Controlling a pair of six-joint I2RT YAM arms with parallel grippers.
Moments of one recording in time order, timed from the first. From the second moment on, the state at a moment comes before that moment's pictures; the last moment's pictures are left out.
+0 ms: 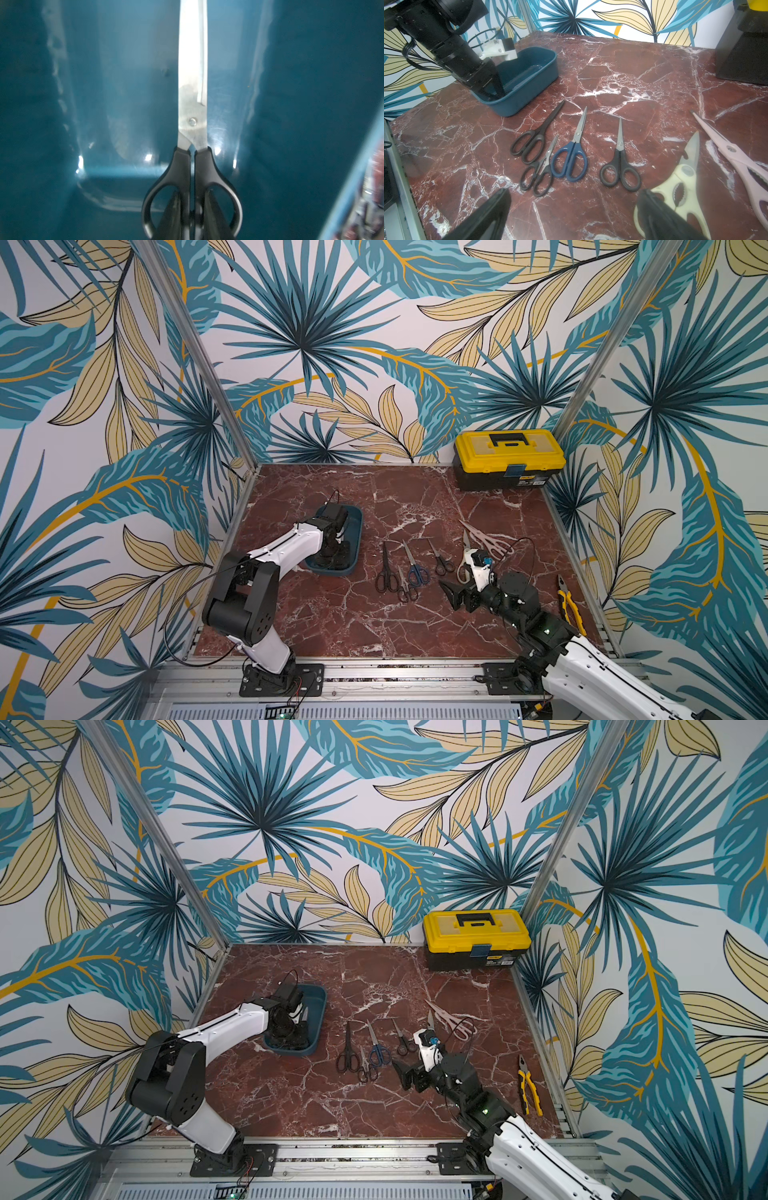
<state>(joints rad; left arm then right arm) -0.34 1.62 1.03 -0.75 0.05 -0.41 0.63 0.58 0.29 -0.09 -0.01 0.16</state>
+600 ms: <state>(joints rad) -0.42 1.63 0.99 -0.67 0.08 -0.50 0.63 0.61 0.29 -0.09 -0.02 0.16</state>
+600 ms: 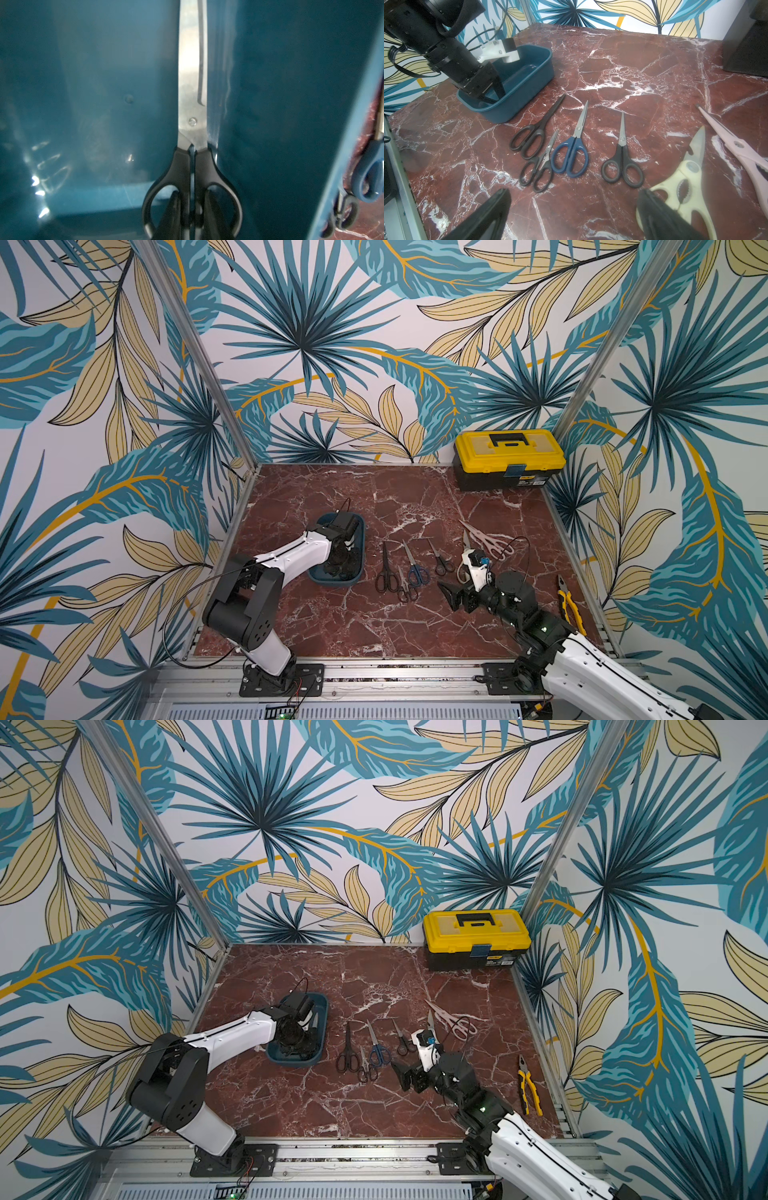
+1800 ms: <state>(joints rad) -0.75 1.58 1.24 -0.77 -0.05 -0.61 0.74 0.71 0.29 -0.05 0.02 0.09</state>
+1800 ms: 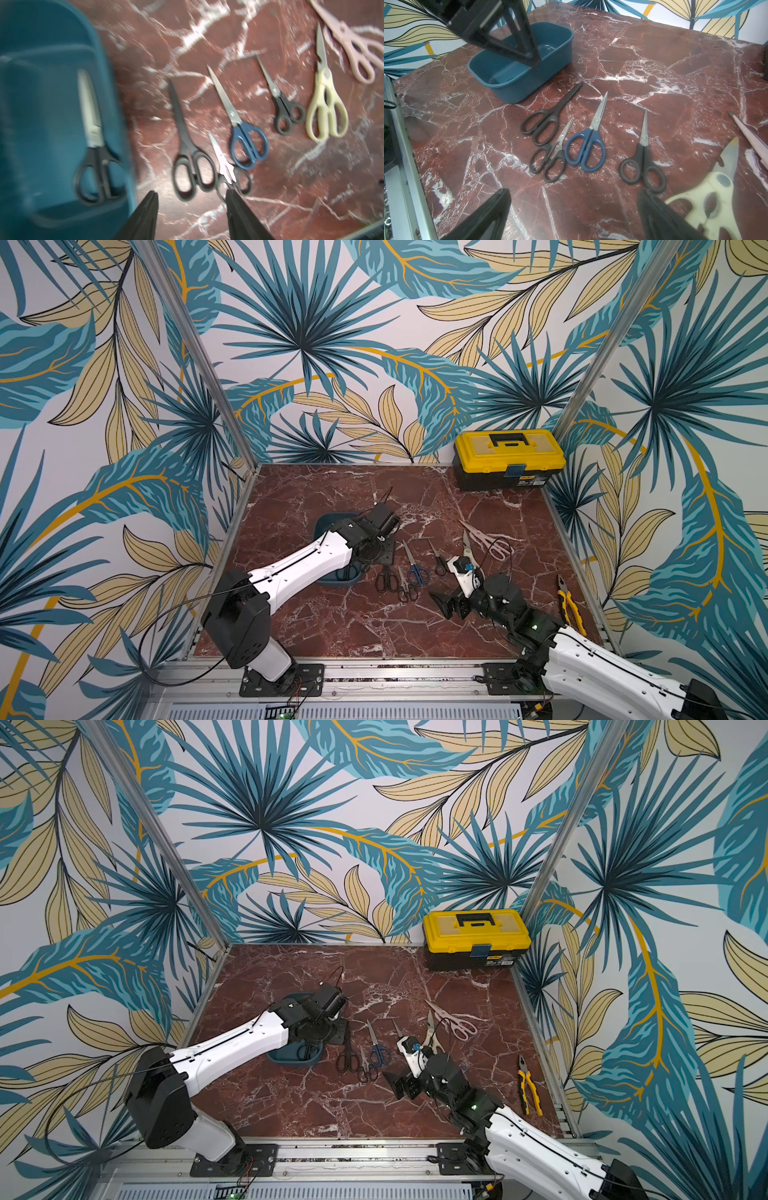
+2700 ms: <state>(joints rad) -0.85 1.78 1.23 -0.74 0.00 -0.75 0.75 0.65 0.30 -0.05 0.06 0.09</state>
